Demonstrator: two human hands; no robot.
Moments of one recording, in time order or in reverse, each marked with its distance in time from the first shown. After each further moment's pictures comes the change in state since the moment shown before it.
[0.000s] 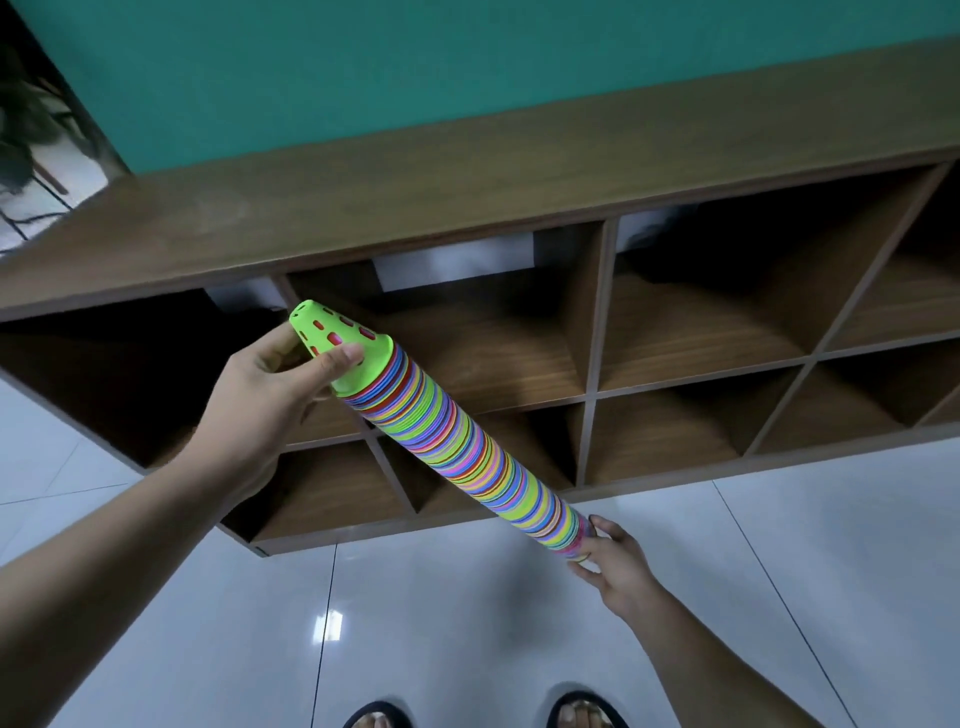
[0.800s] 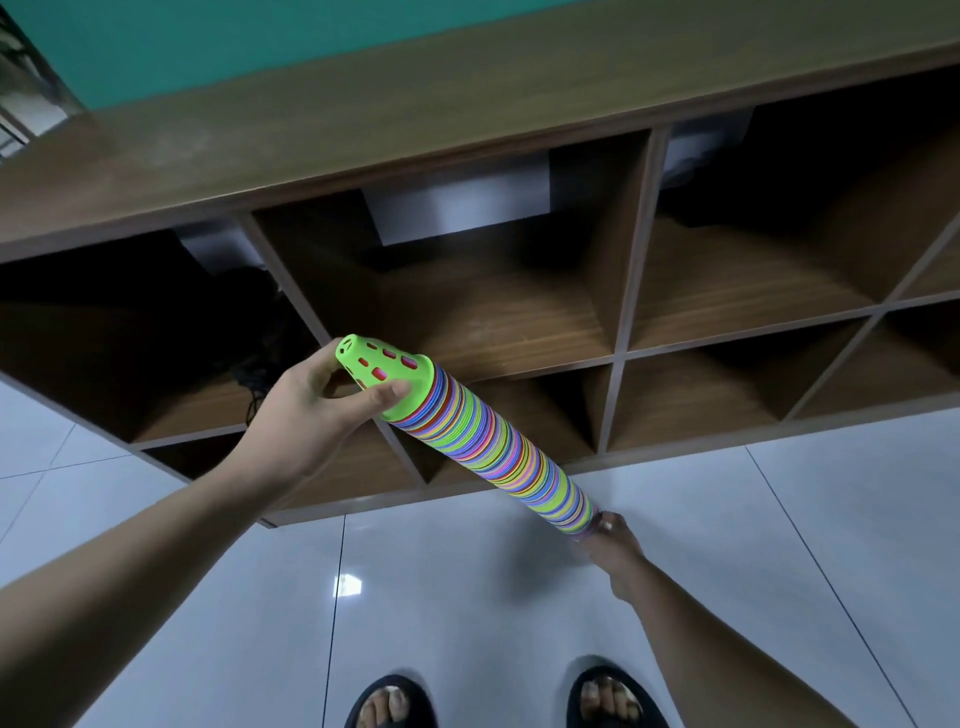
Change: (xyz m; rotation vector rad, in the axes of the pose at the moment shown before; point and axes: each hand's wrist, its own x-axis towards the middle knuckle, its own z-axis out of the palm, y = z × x) left_hand 0.004 -0.069 0.015 0.294 -0.138 -0.113; right_hand 0.082 0.065 0.006 -0.547 0.083 0.034
